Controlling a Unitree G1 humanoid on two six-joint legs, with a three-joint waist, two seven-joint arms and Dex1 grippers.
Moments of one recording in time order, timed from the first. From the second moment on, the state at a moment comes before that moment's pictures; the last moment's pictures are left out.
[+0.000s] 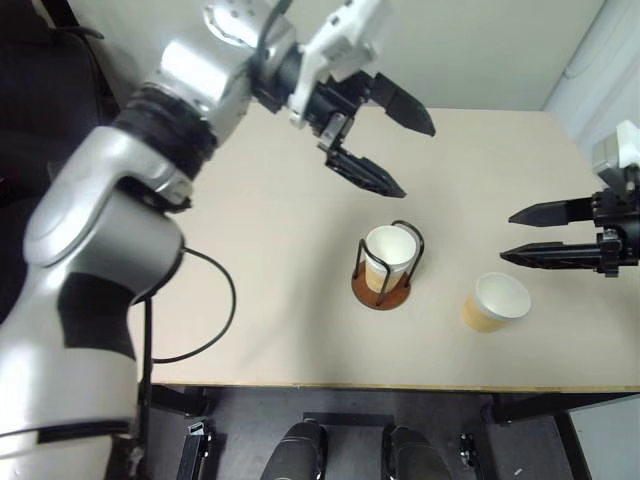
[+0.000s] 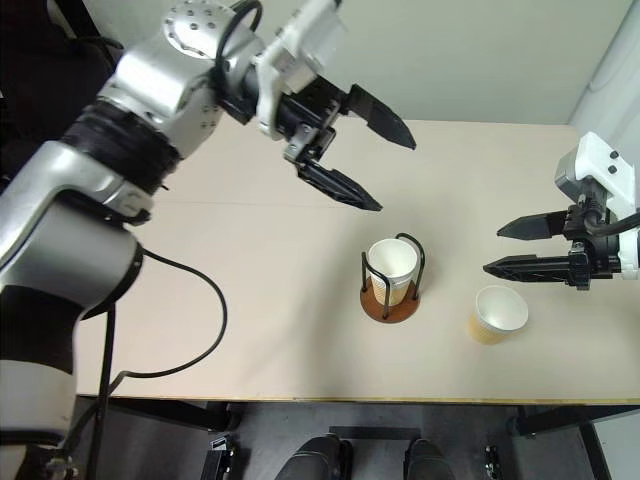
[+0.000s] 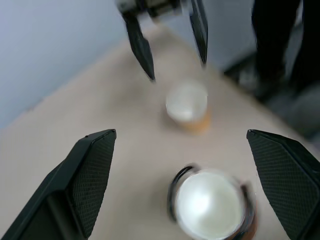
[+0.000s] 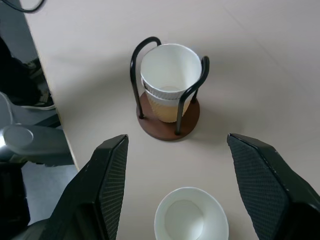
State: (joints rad) left arm -1.73 0.64 -0.91 0.77 -0.93 0.06 -1.59; right arm -0.56 -1.36 -0.24 -0.37 0.83 1.09 1.15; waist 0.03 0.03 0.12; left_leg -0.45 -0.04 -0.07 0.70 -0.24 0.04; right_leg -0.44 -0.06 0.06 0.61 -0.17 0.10
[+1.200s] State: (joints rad) left arm -1.31 0.67 -0.30 0.59 -0.62 0.26 -1.58; right arm -0.32 -1.36 0.06 -0.34 0.33 0.62 1.25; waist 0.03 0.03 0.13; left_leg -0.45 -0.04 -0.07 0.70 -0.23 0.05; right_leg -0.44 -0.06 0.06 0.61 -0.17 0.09
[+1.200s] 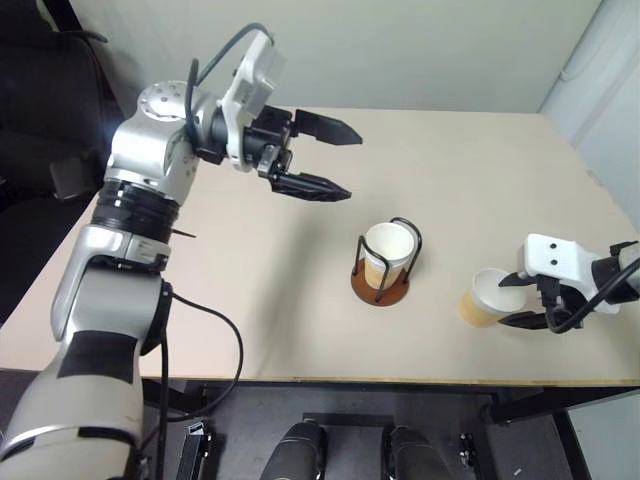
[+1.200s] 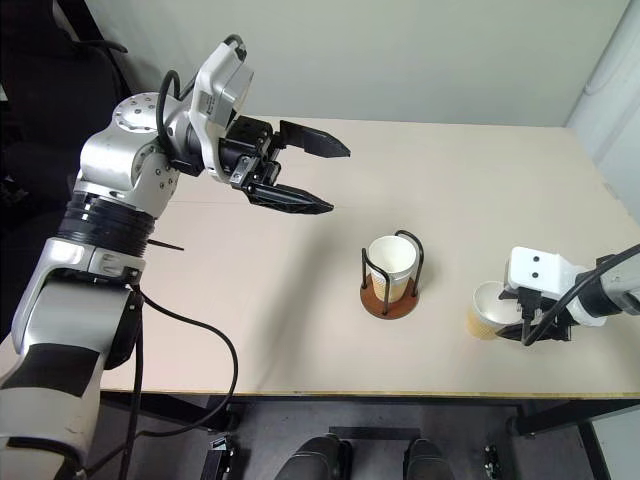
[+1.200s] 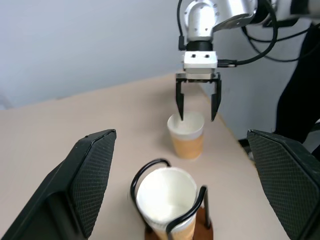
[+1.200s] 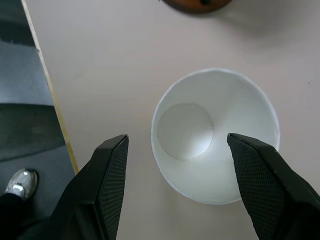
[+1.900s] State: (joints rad) left arm -1.29 0.77 -0.44 0.66 -0.66 0.21 -1.58; right arm -0.37 -1.29 0.18 -0.32 0.19 0.56 1.32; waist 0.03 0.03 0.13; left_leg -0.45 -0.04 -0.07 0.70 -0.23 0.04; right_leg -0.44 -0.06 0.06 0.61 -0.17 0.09
